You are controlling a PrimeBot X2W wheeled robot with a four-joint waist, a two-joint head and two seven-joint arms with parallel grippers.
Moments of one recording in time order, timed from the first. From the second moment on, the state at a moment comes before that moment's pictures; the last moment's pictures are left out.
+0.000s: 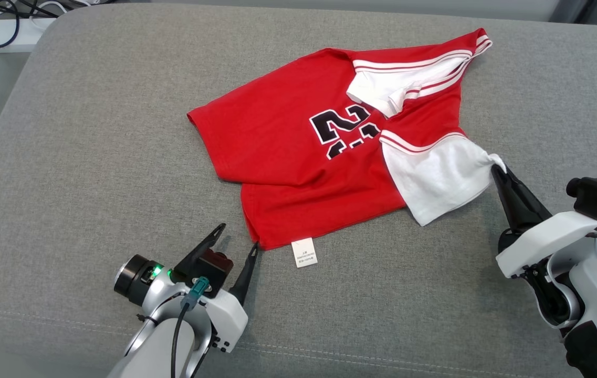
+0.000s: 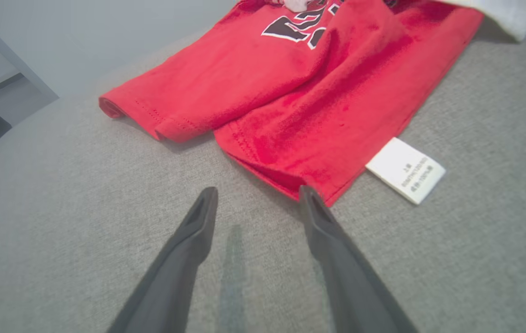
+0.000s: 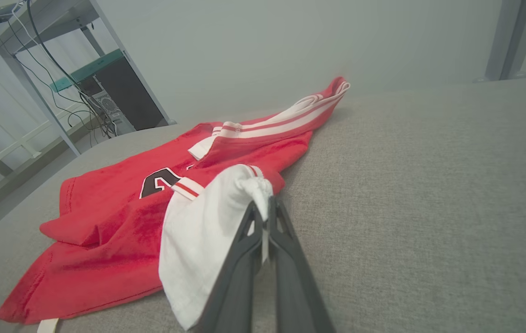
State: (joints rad) left arm -0.43 0.10 -0.49 0.71 -0.06 0.02 -0.26; right arm -0.53 -0.35 0.48 0.57 0.77 0.13 -0.22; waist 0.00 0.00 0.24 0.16
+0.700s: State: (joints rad) left arm -0.47 0.15 -0.64 0.74 0.07 0.01 -0.26; right arm -0.53 -0.33 0.52 0.60 0.77 0.13 -0.21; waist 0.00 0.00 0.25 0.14
